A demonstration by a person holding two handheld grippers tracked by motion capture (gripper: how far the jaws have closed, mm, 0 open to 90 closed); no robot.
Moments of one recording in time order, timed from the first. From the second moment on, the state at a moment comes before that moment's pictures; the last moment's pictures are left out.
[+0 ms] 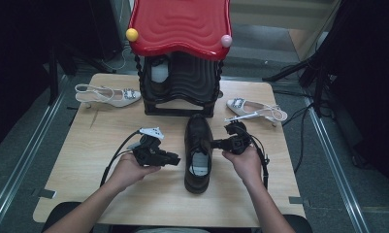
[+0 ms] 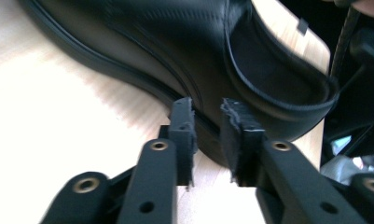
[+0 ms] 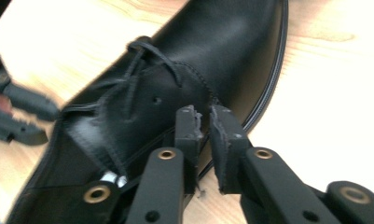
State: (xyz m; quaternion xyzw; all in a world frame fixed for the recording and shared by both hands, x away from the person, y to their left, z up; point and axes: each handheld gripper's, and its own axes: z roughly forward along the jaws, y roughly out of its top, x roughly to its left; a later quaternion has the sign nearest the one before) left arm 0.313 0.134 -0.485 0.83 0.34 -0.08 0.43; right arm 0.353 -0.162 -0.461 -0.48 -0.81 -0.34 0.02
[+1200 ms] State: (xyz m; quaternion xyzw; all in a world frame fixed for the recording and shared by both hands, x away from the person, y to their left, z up) left arm 0.377 0.162 -0.377 0.82 0.35 0.02 0.46; right arm 0.317 -0.111 -0.442 -0.50 -0.80 -0.31 0.13
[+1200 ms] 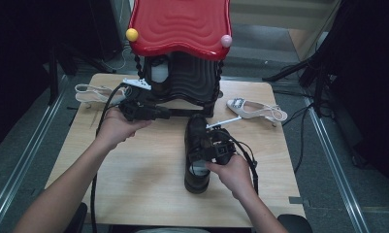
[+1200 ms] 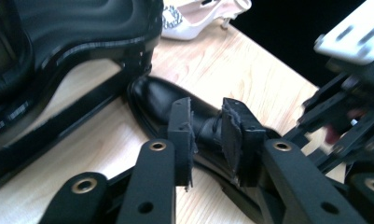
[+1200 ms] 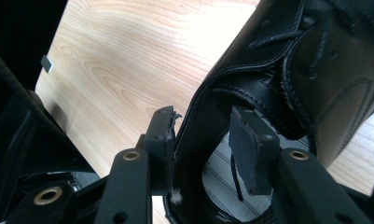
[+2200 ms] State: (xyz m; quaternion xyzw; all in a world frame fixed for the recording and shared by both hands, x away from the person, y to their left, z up) left arm 0.434 0.151 -0.252 0.81 0.32 0.09 0.47; right arm 0.326 -0.075 -0.470 -0.51 -0.81 -0.26 0.13
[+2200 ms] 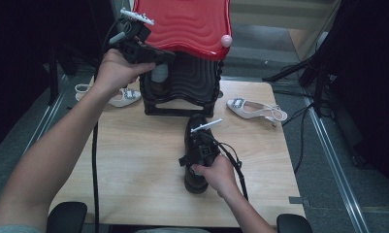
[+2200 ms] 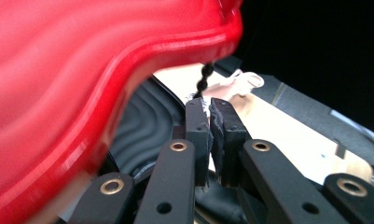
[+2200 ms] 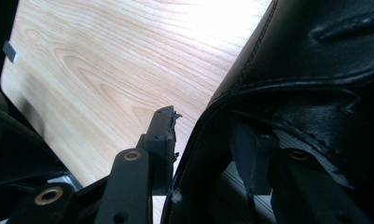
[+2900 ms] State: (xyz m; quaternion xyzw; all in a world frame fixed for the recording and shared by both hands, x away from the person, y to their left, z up) left arm 0.475 0.145 -0.232 0.80 0.35 0.11 0.47; right arm 0.323 -0.072 -0.476 -0.50 -0.82 -0.25 0.11
